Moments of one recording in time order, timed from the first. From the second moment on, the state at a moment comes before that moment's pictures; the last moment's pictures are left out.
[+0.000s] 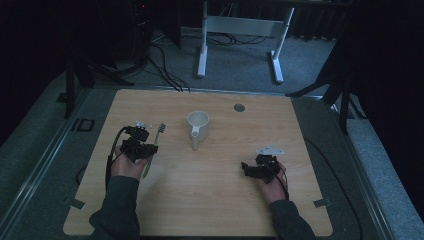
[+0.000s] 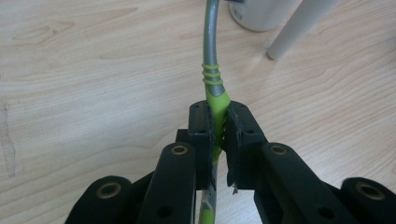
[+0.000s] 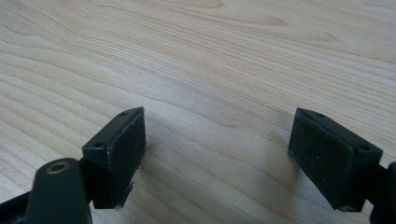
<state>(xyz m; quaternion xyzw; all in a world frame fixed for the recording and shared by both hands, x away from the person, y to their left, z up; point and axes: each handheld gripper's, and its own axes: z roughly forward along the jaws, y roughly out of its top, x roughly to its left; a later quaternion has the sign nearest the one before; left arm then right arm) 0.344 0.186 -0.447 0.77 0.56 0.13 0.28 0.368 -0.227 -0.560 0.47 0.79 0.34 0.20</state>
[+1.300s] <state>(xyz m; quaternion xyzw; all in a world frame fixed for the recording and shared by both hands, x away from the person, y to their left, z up) 0.344 0.186 -0.438 0.76 0.53 0.19 0.33 0.368 -0.227 -0.560 0.46 0.79 0.34 0.20</state>
